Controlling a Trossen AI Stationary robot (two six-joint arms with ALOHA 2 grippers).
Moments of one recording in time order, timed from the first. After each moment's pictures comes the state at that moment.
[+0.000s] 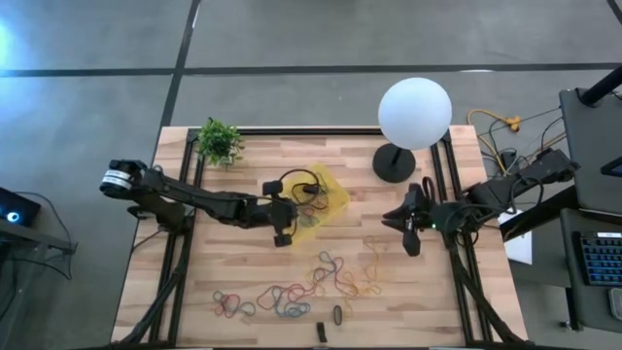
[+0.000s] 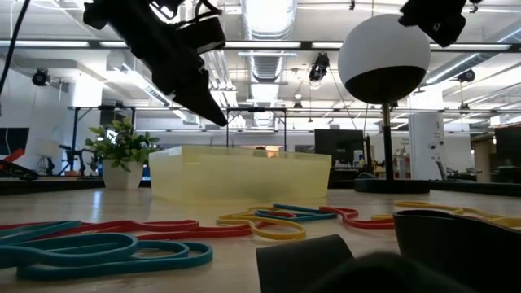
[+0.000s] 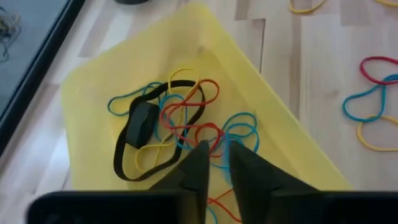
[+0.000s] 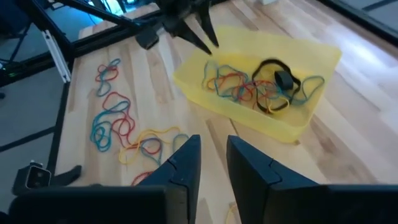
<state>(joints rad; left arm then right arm) -0.14 1.46 0.88 -0.21 -0.42 -0.10 0.45 0.89 0.80 -0.54 0.47 0.65</state>
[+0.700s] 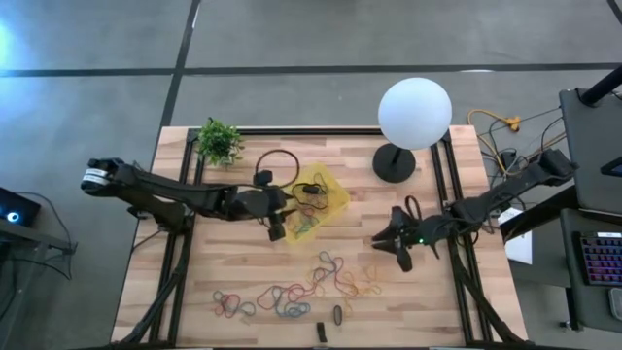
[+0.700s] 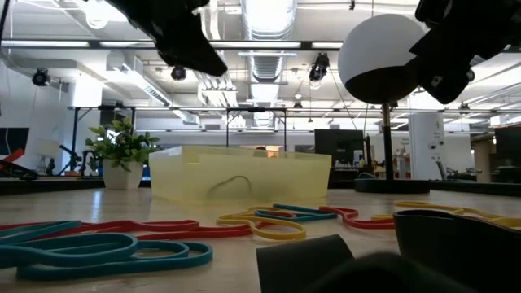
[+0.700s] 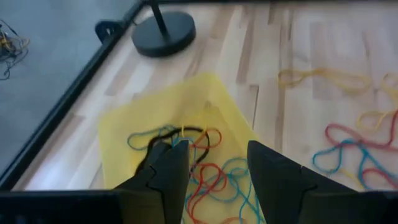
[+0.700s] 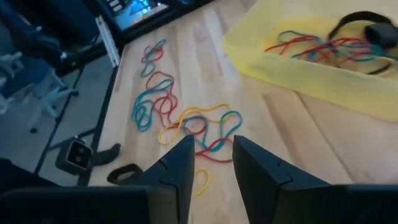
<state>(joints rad) -0.15 1.26 0.89 -0.22 -0.42 -0.13 0.45 0.96 0.43 0.06 0.29 0.67</state>
